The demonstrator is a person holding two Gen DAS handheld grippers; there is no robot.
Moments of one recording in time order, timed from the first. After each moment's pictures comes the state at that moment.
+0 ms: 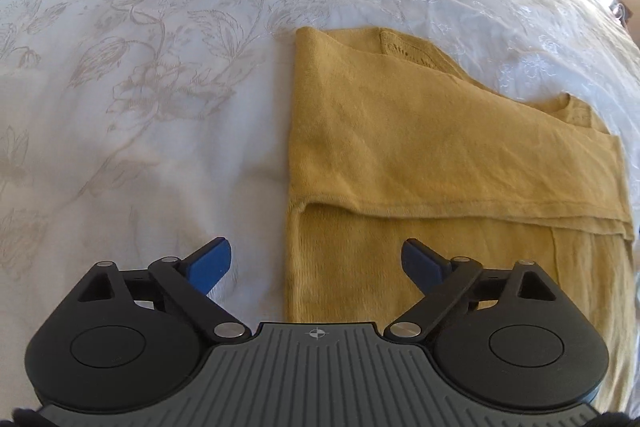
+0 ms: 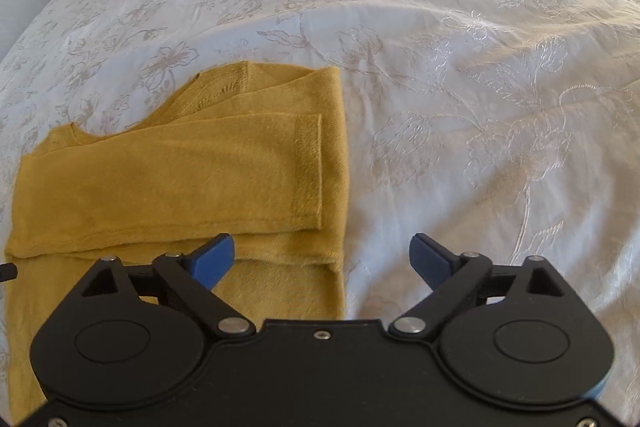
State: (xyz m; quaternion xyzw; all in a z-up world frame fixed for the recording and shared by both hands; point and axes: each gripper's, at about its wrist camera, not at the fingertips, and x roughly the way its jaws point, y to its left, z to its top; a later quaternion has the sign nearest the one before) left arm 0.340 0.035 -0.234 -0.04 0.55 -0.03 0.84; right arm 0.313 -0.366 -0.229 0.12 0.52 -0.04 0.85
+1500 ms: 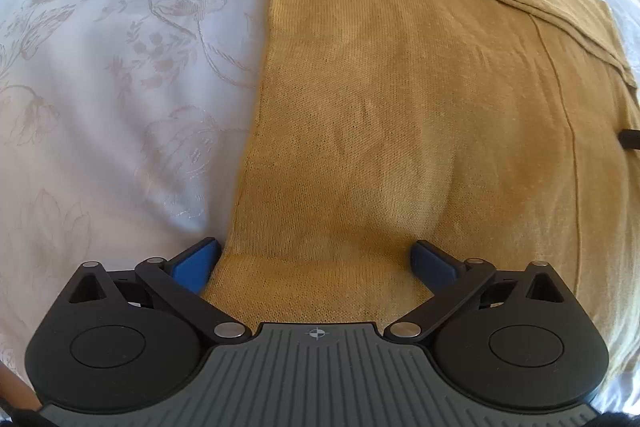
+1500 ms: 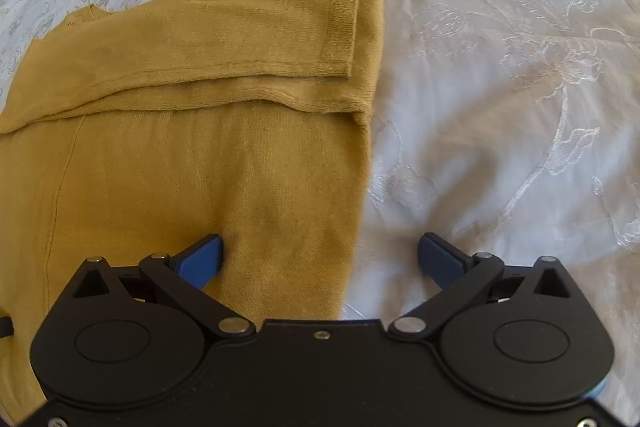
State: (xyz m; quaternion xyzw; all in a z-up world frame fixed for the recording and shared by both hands) left arm 0.214 0.010 -0.273 -0.02 0.62 -0.01 0.79; right arm 0.268 -0.351 -0.281 0.05 0.56 -0.01 0.83
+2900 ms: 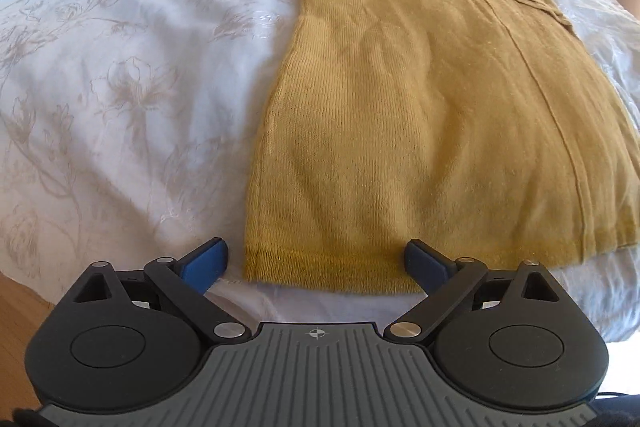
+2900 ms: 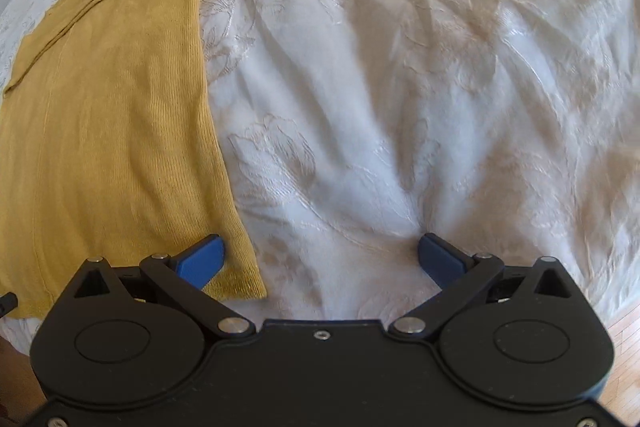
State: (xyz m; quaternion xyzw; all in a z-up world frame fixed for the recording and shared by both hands) left arm 0.071 0.047 -0.267 0.01 0.53 -0.05 0.85; right arm 0.031 -0.386 -0.278 0.20 0.57 -0.10 0.79
